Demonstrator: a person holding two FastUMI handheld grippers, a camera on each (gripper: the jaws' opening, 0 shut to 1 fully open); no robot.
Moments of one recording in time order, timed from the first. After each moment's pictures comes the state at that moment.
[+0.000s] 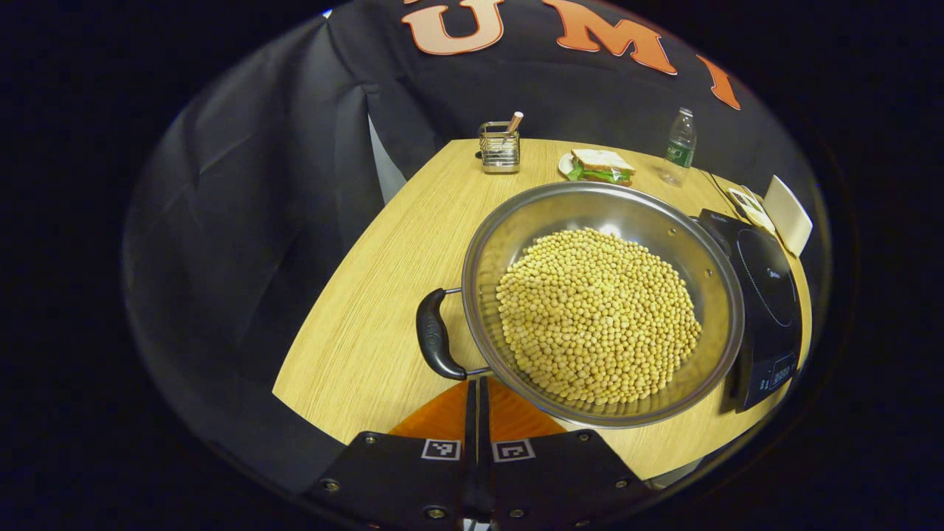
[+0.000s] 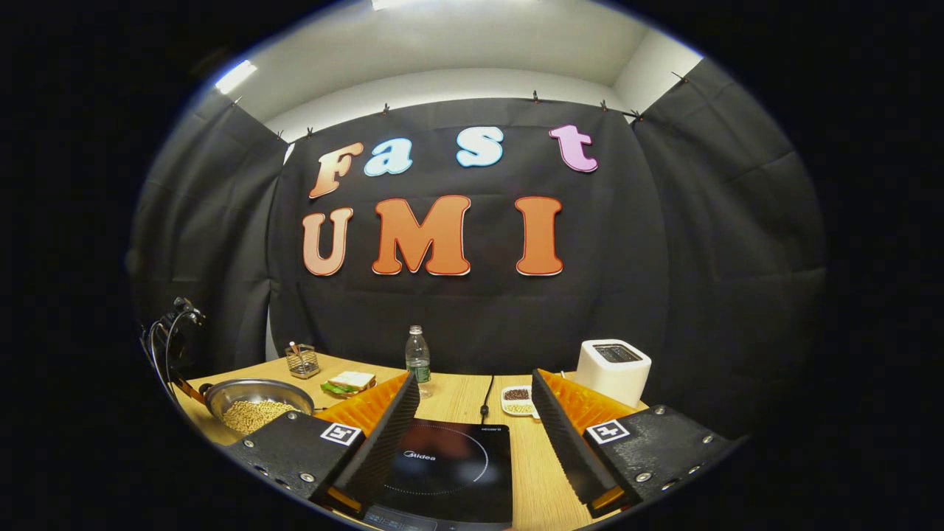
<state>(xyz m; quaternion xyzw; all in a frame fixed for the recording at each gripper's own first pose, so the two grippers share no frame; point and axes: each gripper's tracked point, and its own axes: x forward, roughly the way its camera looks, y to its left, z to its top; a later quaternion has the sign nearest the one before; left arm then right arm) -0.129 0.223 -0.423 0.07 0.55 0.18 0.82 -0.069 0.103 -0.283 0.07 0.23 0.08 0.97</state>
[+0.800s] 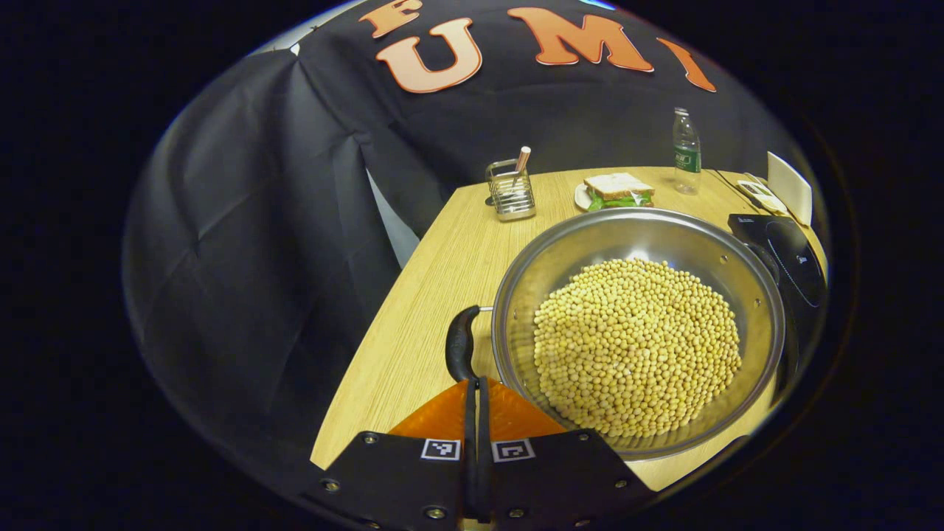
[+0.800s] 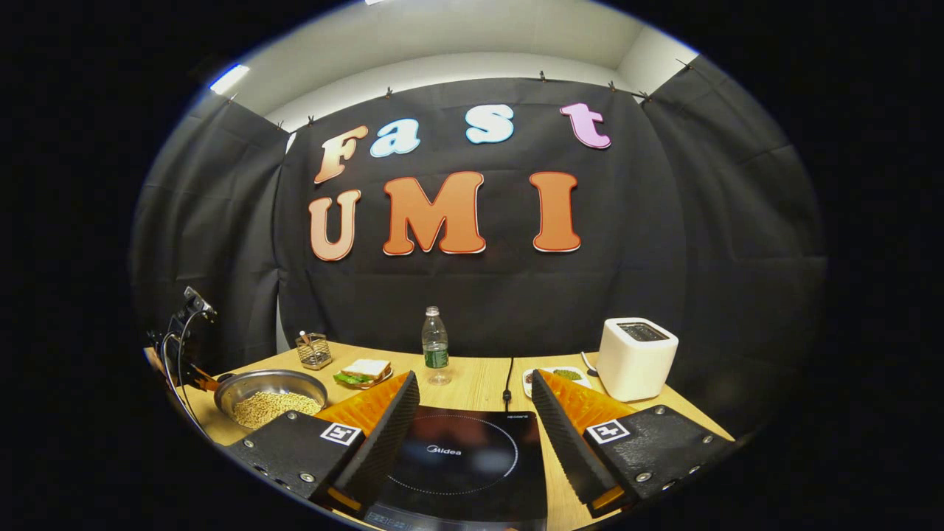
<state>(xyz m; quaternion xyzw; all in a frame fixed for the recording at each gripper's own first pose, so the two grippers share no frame) -0.064 0.268 -0.422 0.18 0.46 0.14 0.86 -0.072 0.144 -0.308 0.09 0.28 0.11 0.95</state>
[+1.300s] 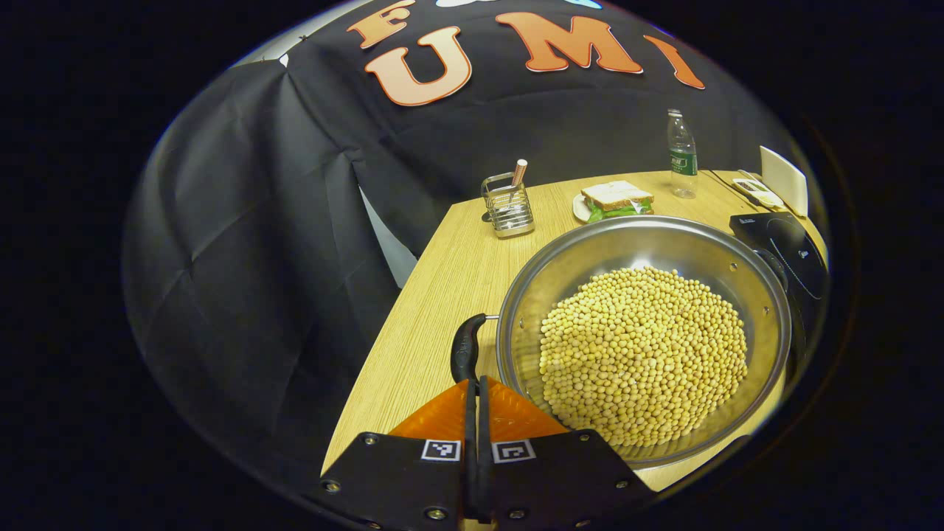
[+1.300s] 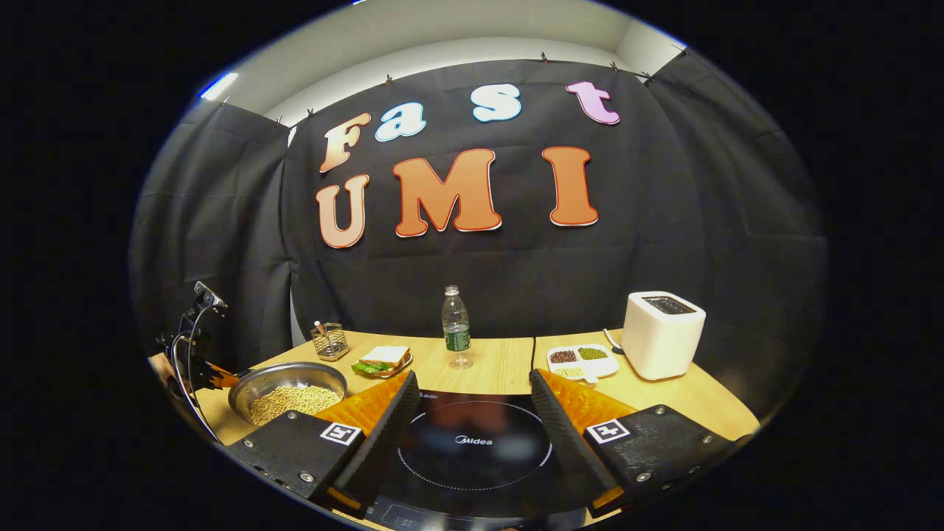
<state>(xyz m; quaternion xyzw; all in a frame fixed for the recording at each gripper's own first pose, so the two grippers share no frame) -0.052 0.276 -0.425 0.19 0.45 0.13 0.86 -0.084 0.180 -0.329 0.12 0.32 0.13 0.93</state>
